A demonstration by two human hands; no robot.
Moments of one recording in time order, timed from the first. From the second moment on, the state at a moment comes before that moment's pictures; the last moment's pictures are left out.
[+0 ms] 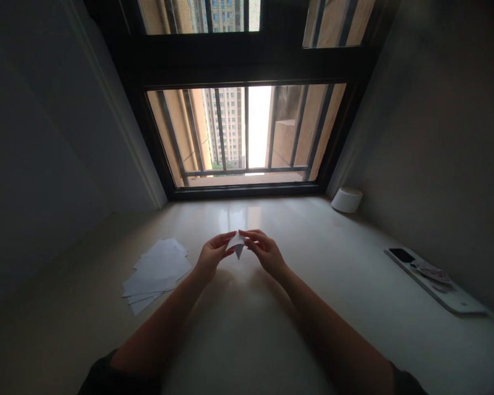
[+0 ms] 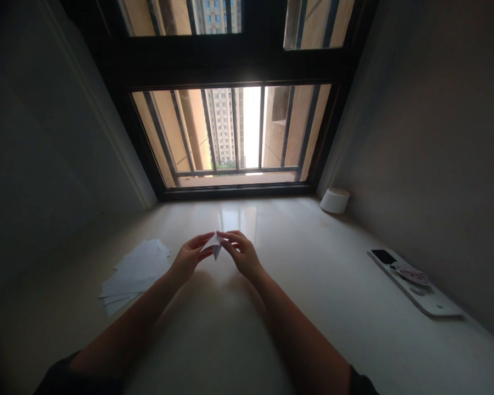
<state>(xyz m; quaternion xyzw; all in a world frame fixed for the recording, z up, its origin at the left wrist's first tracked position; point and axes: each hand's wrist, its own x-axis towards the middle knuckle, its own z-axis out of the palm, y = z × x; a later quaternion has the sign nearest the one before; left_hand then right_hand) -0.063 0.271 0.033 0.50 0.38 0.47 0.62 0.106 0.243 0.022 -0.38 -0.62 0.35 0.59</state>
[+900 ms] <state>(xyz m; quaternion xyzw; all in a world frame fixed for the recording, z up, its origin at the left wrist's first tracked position) -0.059 0.265 0.035 0.61 0.34 0.48 0.53 0.100 0.240 0.017 -0.45 -0.56 0.34 0.60</state>
